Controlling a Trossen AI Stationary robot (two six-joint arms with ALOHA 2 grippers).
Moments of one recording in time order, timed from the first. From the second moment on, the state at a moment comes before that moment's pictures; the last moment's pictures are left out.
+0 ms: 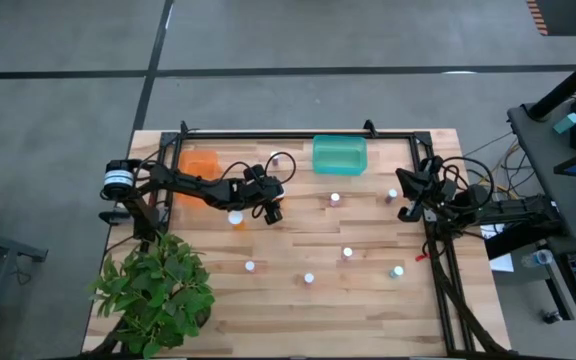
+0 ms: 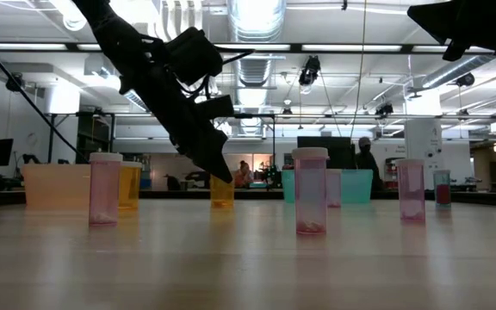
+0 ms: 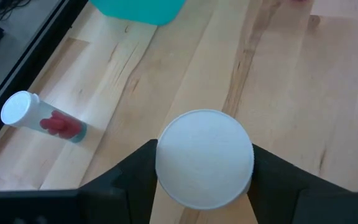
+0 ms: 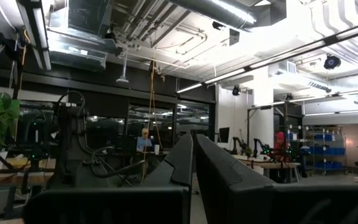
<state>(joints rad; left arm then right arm) 0.15 1.69 0.86 0.04 -0.38 -0.02 0.04 0.22 0.05 0.71 0.39 -0.33</state>
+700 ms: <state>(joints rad) 0.14 1.69 0.88 0.04 -0.38 -0.02 0.04 0.22 0.04 0.71 0.39 -0.34</state>
